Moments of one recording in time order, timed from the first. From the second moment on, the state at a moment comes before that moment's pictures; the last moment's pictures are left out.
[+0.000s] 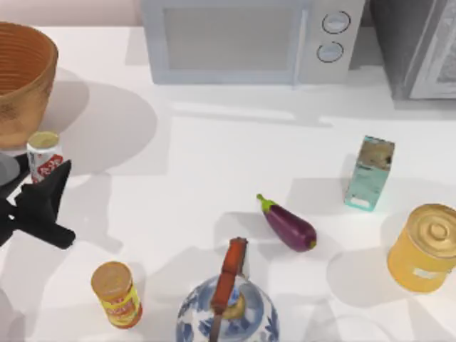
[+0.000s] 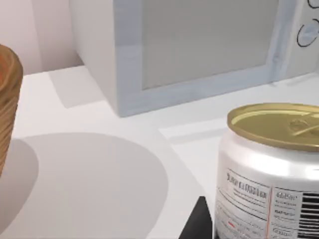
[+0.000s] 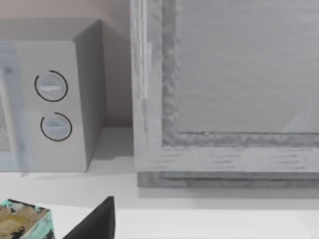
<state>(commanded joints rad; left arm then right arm) -0.04 0.86 0.19 0.44 0.44 0.08 0.00 0.00 0.00 0.00 0.00 0.00</state>
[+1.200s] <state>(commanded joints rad) -0.09 1.82 0.59 1.01 1.00 0.11 0.00 0.00 0.00 0.00 0.00 0.00</state>
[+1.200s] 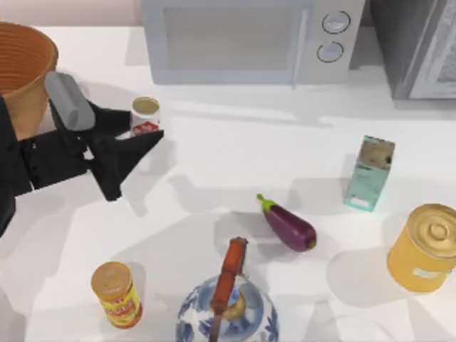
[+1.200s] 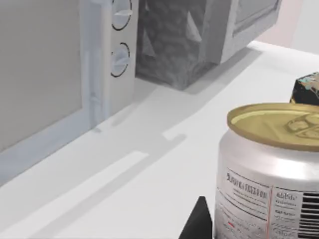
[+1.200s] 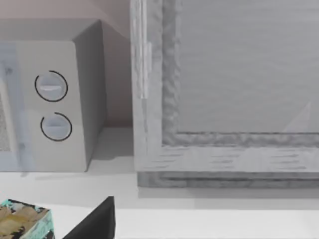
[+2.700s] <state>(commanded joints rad) -0.12 2.45 0.95 1.38 1.50 0.12 0.00 0.00 0.00 0.00 0.00 0.00</state>
